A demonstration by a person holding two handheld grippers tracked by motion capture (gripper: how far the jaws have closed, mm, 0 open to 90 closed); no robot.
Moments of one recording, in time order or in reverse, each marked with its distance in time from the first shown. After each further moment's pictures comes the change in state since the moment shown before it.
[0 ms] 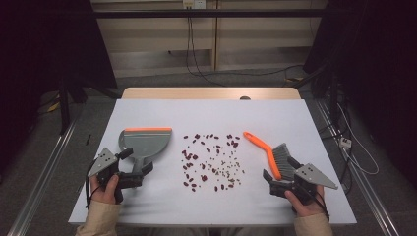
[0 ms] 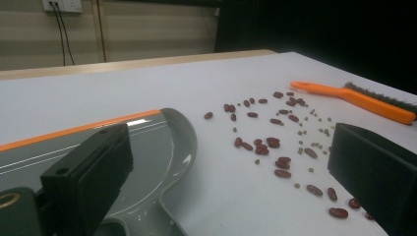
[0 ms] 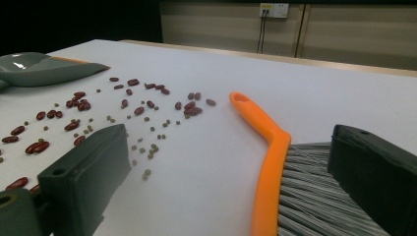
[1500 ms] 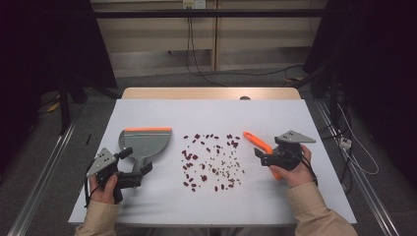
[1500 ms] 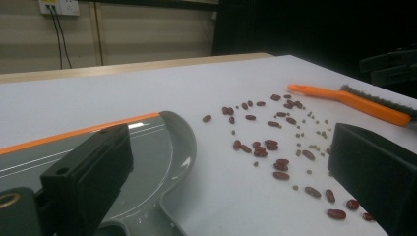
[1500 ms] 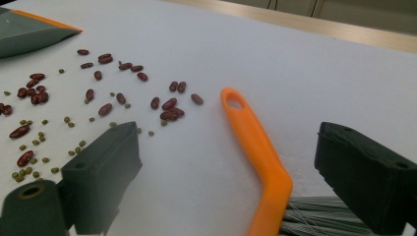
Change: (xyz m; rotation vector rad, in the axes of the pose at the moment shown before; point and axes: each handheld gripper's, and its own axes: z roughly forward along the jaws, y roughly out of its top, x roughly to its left) left arm 0.002 0.000 -0.001 -0.010 -0.013 0.007; right arm -0.024 0.049 0.075 0.273 0.042 -0.031
